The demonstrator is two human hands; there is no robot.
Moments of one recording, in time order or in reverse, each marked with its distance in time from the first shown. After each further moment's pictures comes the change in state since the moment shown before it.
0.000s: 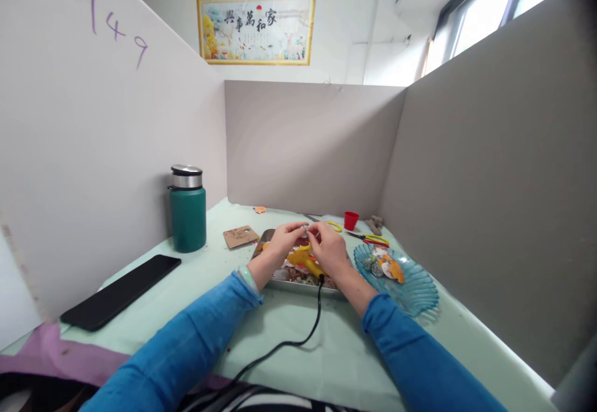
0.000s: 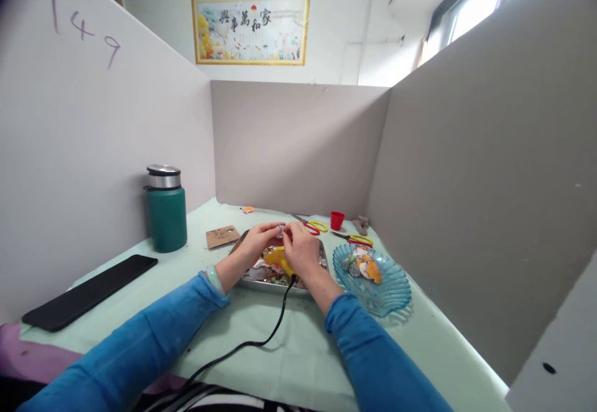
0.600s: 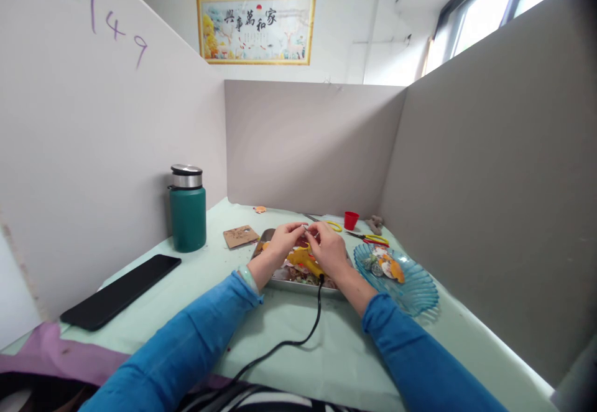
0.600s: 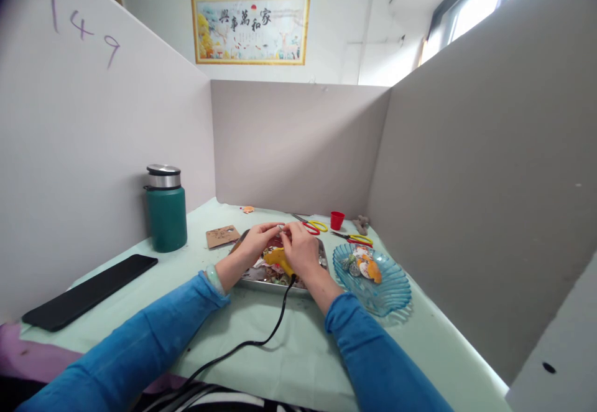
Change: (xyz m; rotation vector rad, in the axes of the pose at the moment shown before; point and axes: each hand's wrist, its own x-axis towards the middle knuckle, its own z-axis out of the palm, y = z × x) left_hand -0.001 0.000 0.001 0.021 -0.013 0.022; right_hand 0.000 -0.002 -0.002 -0.001 -0.043 0.021
